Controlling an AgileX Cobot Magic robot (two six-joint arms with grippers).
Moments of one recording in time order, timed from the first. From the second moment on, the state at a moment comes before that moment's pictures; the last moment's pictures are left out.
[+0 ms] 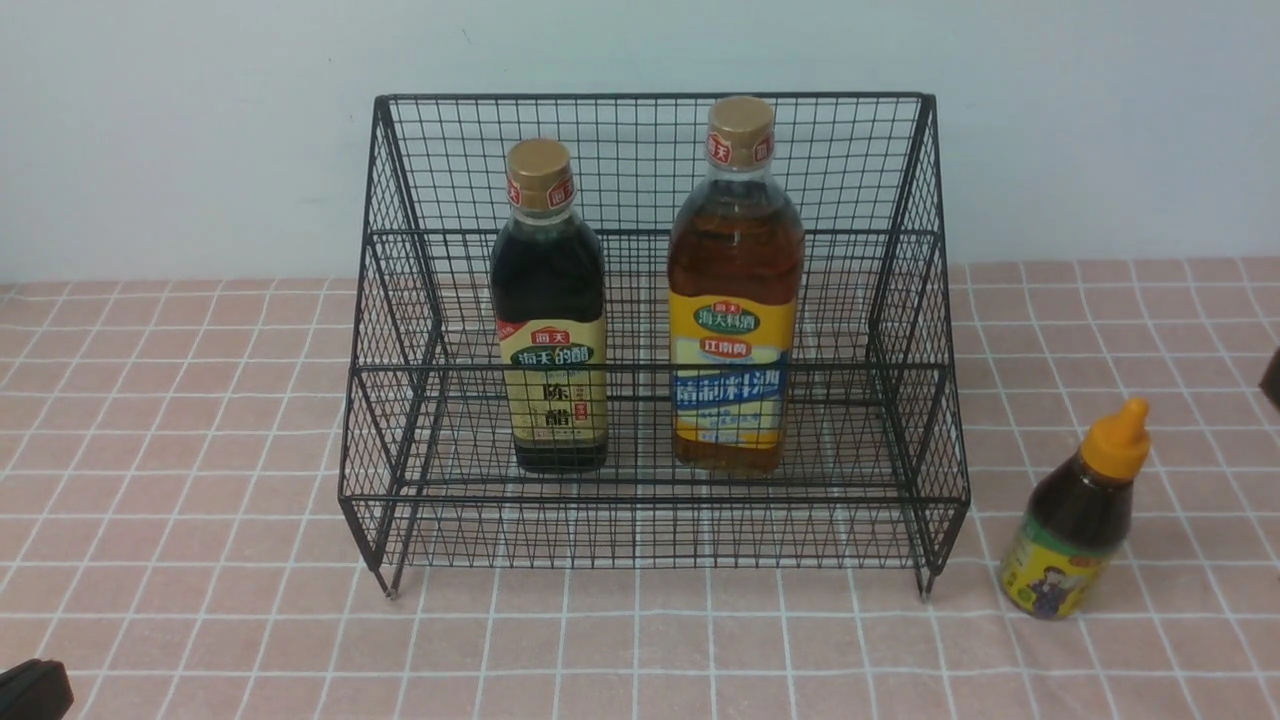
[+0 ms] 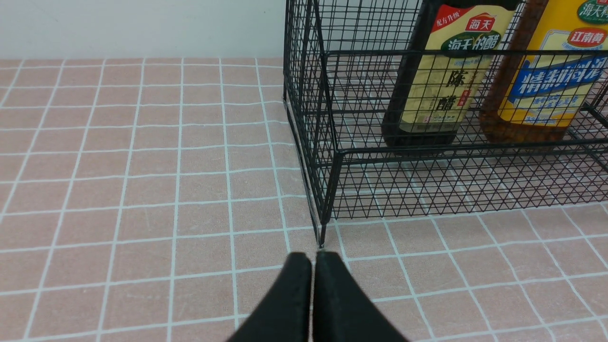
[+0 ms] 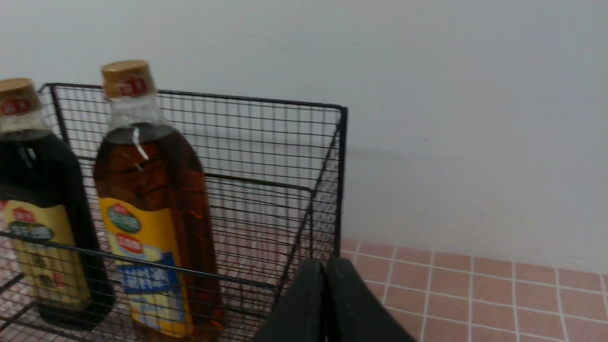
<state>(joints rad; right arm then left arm) 0.25 0.57 -0.35 -0.13 0.02 0.18 -0.36 0.11 -0.27 0.21 0.60 -0.34</state>
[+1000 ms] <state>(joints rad) 0.18 1.37 -0.26 0.01 -0.71 0.07 -0.36 0.11 -0.27 0.21 0.60 -0.34</state>
